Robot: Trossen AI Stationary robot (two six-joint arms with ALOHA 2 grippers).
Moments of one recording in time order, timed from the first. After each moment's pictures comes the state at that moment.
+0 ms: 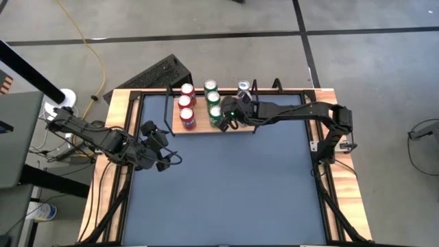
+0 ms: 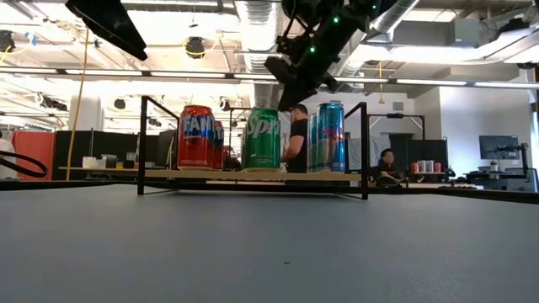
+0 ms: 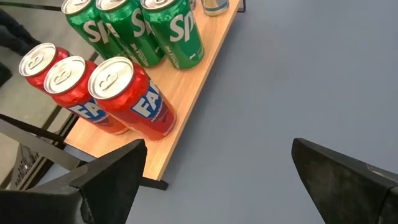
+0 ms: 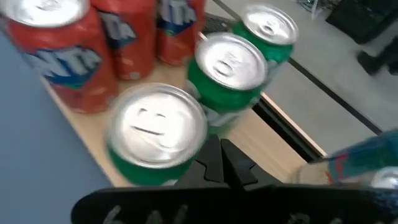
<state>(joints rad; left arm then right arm) -0.40 1.00 0.95 -0.87 -0.72 -0.49 -0.21 1.75 1.38 -0.36 0.49 0.21</state>
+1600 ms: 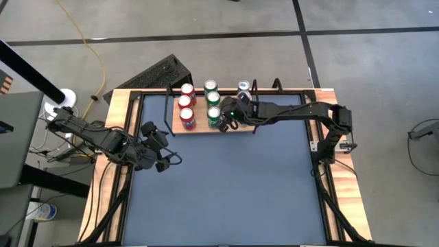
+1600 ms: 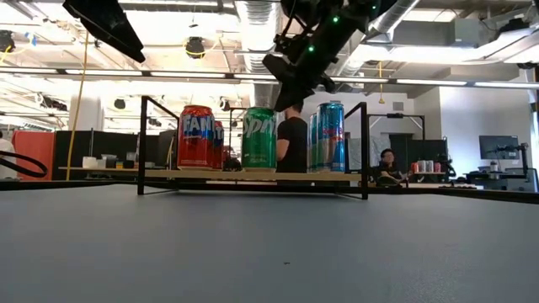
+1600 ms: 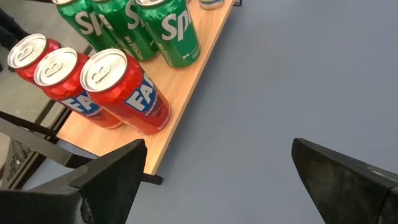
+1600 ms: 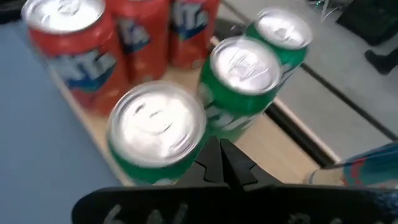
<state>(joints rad) -0.41 1.00 0.95 -0.88 -0.69 -0.51 -0.21 1.76 1.38 -0.34 0.46 0.21</state>
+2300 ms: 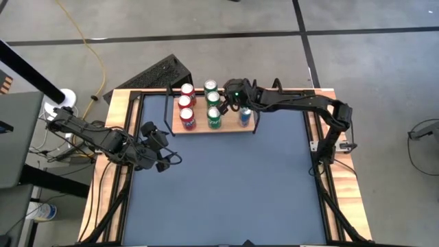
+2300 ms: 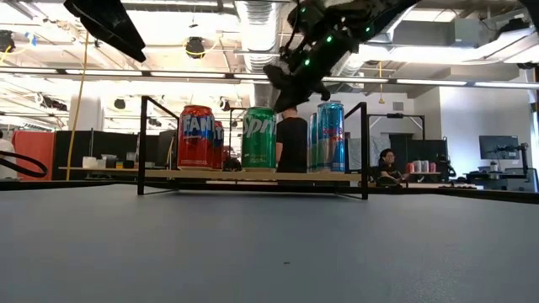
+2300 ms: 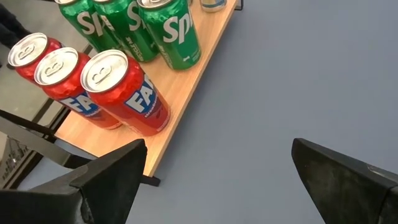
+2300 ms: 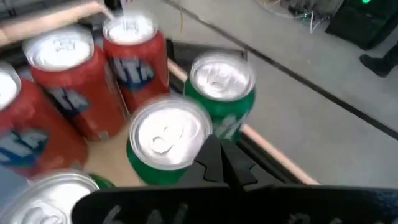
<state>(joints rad) -0.41 1.00 0.95 -0.87 -0.70 -0.52 -0.36 1.78 1.39 -0.17 0.36 0.18</state>
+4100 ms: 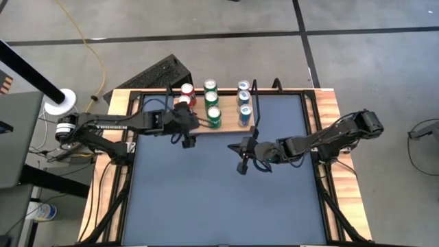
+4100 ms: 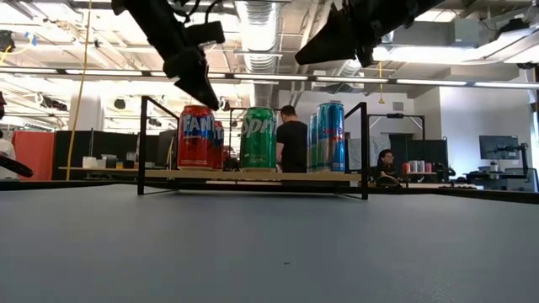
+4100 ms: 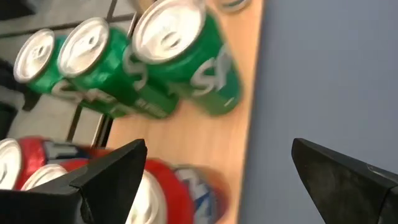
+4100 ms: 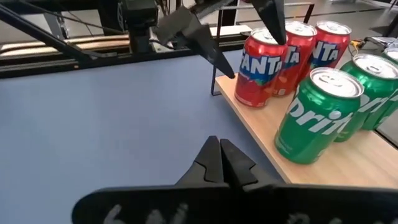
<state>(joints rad) 0.18 1.29 0.96 -0.39 -0.34 0.22 0.23 1.43 0.89 0.11 0.54 0.21</state>
